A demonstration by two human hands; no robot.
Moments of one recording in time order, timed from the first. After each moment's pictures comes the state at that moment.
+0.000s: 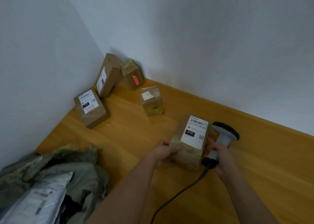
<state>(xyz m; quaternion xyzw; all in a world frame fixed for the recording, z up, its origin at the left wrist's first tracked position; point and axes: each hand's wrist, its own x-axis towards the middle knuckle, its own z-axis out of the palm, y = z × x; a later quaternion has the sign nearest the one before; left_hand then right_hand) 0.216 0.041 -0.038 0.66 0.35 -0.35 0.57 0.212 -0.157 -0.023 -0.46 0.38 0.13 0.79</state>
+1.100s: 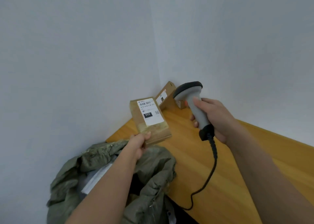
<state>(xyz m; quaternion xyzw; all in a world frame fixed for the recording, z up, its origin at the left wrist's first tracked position) 0.053 0.303 0.100 0.53 0.42 -0.01 0.73 0.069 0.050 0.256 -0.65 -0.05 0.20 0.73</state>
